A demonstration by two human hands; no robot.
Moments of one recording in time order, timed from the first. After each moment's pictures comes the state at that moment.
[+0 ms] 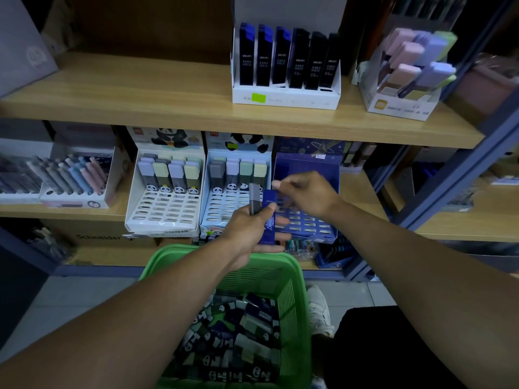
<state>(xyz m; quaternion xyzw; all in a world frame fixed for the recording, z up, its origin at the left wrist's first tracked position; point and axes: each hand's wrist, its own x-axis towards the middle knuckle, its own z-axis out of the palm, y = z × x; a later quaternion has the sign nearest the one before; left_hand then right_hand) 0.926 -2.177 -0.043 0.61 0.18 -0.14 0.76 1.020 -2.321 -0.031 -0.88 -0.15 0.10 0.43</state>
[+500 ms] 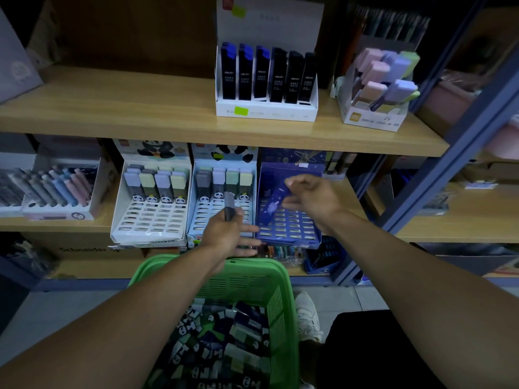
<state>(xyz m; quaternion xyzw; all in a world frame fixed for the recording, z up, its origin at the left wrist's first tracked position) 0.927 -2.166 -0.044 0.65 0.21 -0.10 0.72 1.011 -2.342 -0.019 -0.75 0.00 0.10 0.65</state>
